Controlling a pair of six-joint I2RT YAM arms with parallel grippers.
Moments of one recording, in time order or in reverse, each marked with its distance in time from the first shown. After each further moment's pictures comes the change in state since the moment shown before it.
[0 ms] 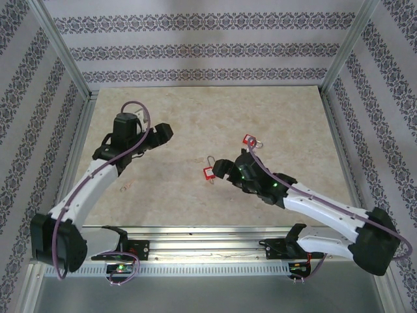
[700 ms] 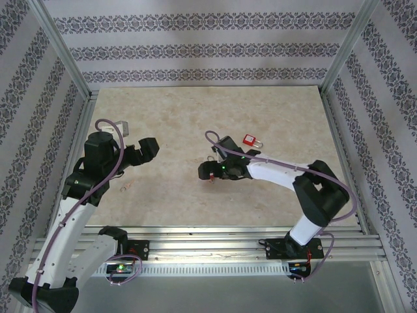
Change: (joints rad) left arm 0.013 -0.374 -0.009 -0.287 -0.079 0.117; right arm -0.105 0.577 0.255 0.024 -0.321 -0.444
